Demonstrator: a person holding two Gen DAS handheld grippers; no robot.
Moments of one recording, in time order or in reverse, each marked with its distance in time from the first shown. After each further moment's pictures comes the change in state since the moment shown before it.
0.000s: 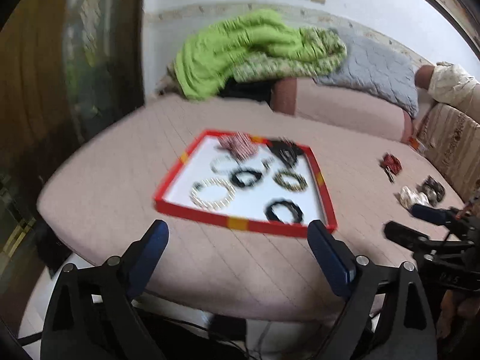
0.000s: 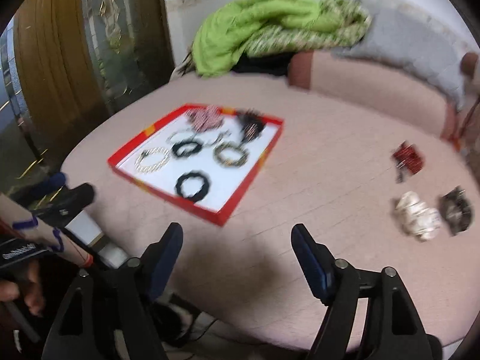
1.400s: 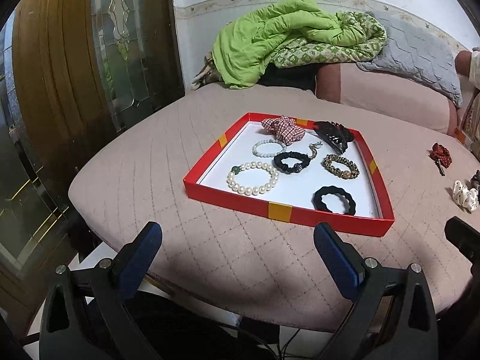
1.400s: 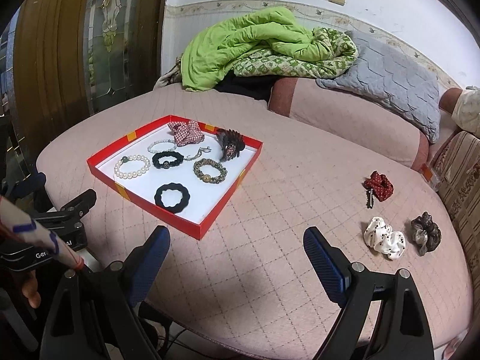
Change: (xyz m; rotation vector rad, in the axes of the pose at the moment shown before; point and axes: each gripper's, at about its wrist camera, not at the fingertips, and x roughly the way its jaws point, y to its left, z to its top) left arm 0.042 0.000 -0.022 -0.013 0.062 0.223; right arm 0.000 0.017 0.000 -0.092 -0.046 -0.142
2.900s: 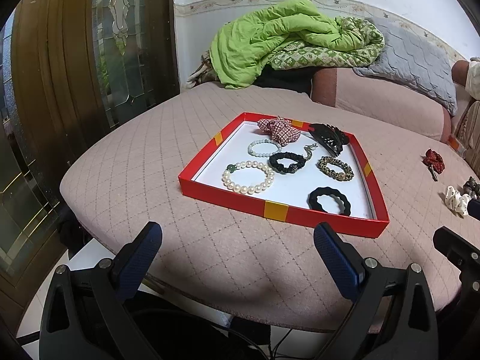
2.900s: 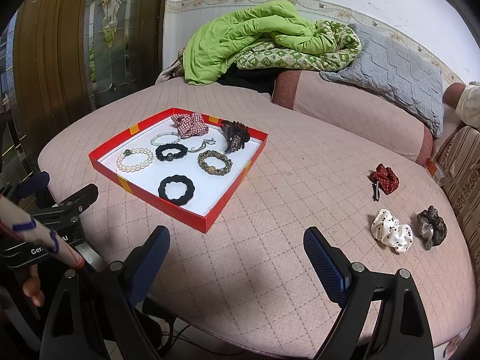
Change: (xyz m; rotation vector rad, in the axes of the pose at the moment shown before) left arm 0.001 0.004 -0.002 -0.029 -0.006 -0.052; right arm 0.005 0.005 -0.004 0.010 0.025 0.014
